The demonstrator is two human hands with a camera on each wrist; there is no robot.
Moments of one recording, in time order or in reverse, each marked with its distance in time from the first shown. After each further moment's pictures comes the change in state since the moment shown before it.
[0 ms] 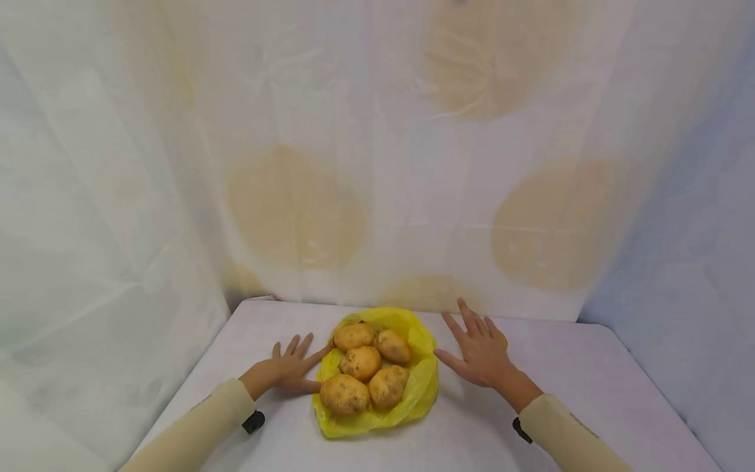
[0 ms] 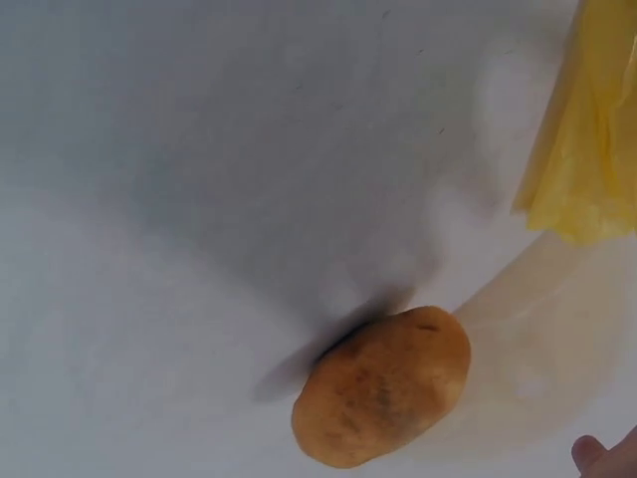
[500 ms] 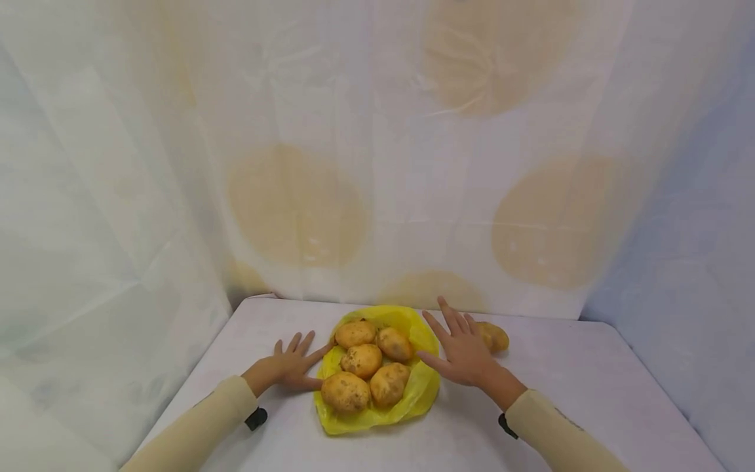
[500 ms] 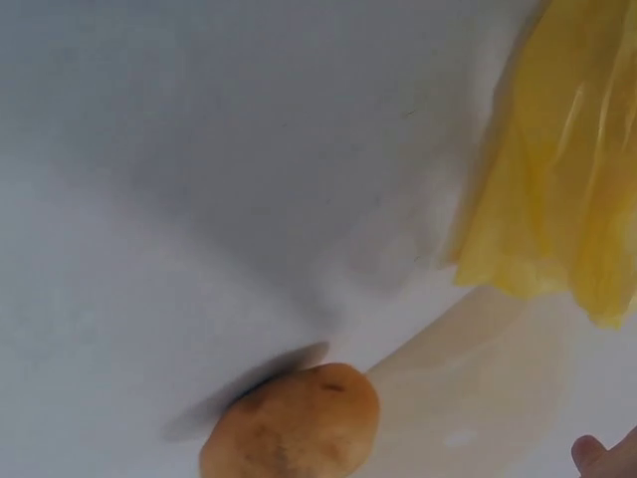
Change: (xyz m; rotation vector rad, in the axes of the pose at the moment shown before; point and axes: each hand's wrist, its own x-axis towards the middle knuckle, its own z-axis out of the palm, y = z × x) left_hand -0.003 0.003 -0.005 0.023 -0.003 -0.002; right_hand 0.009 -0.031 0.000 0.044 0.001 -0.100
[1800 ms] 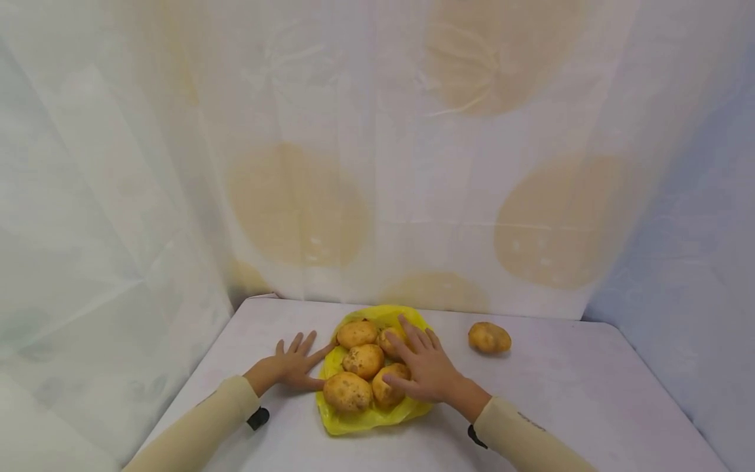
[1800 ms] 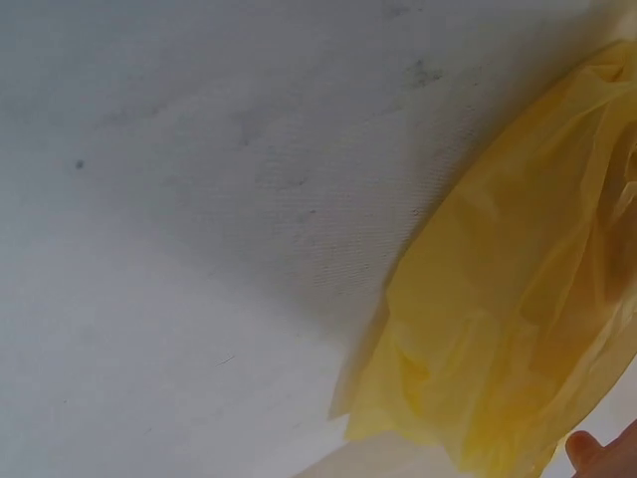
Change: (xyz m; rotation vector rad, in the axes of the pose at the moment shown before) left_hand 0.003 0.001 0.000 -0.019 -0.007 -0.006; right_hand 0.011 -0.053 0.030 0.124 -0.100 -0.123
